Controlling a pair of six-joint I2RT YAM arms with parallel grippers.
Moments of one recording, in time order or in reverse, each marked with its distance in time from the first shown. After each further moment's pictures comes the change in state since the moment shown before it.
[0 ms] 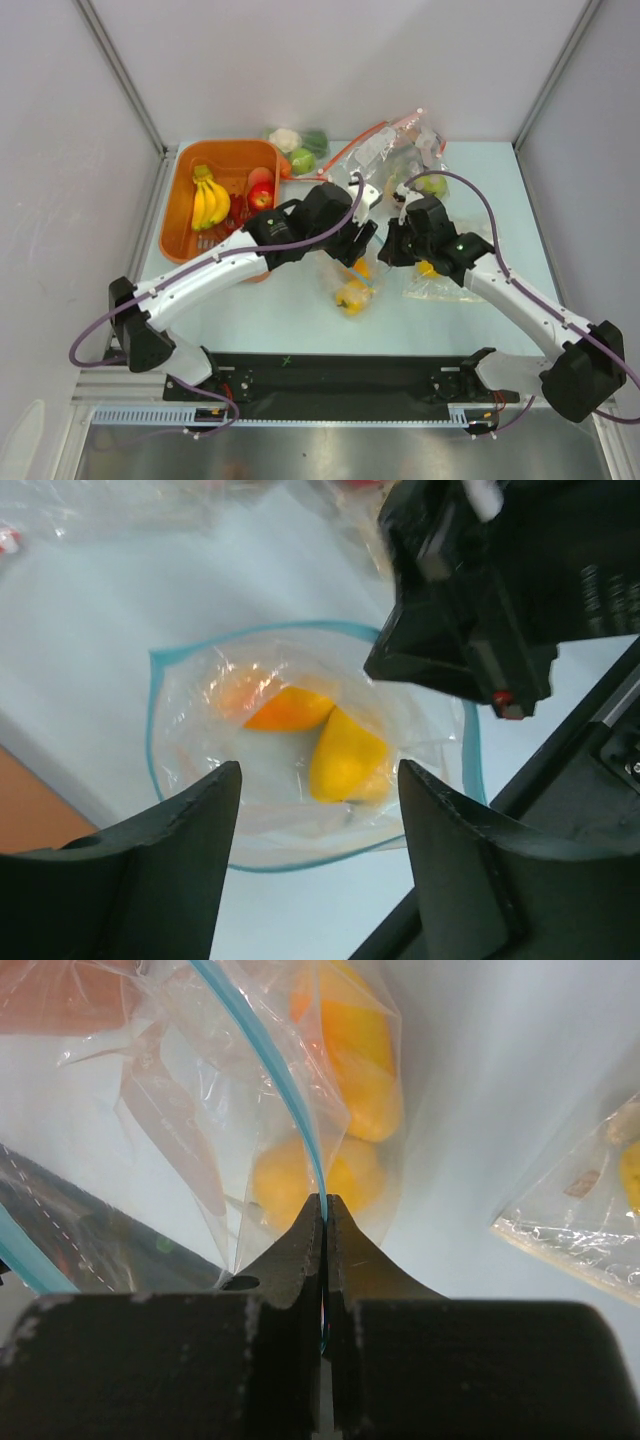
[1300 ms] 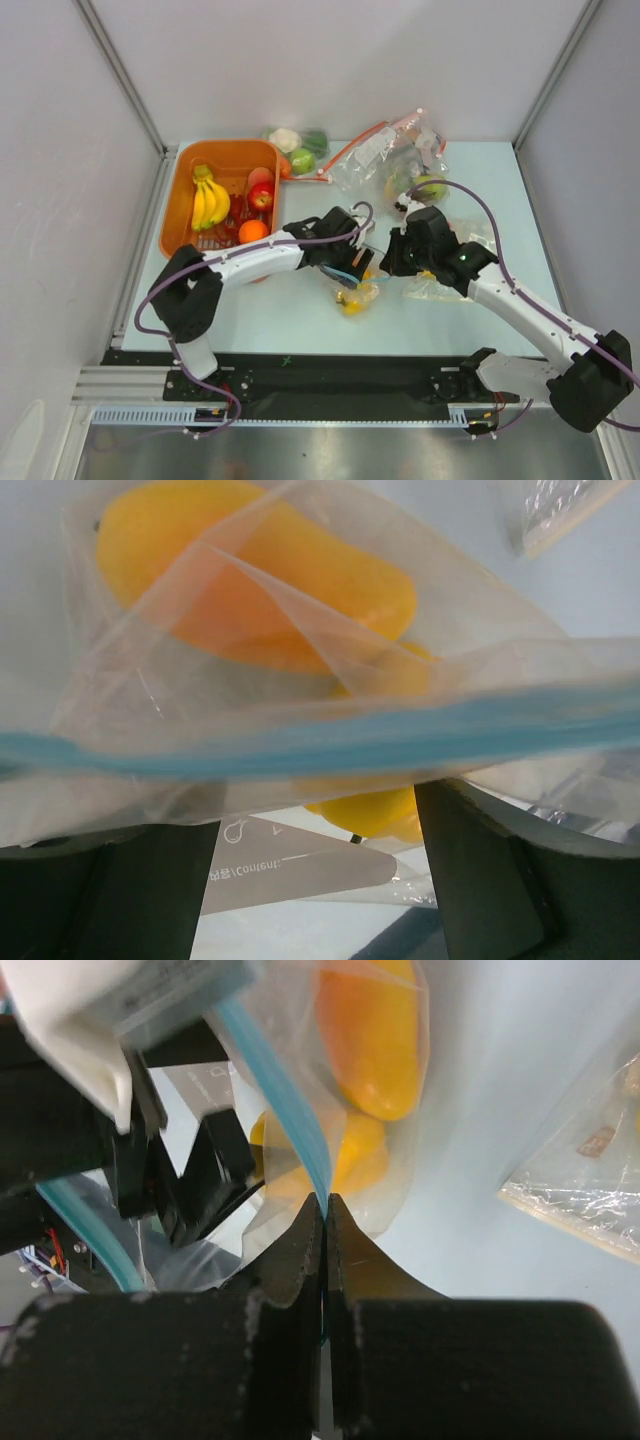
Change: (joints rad) left arm 0.096 0.253 -0.246 0.151 0.169 -0.103; right arm 0.028 -0.069 -0.061 -0.030 0.026 0.035
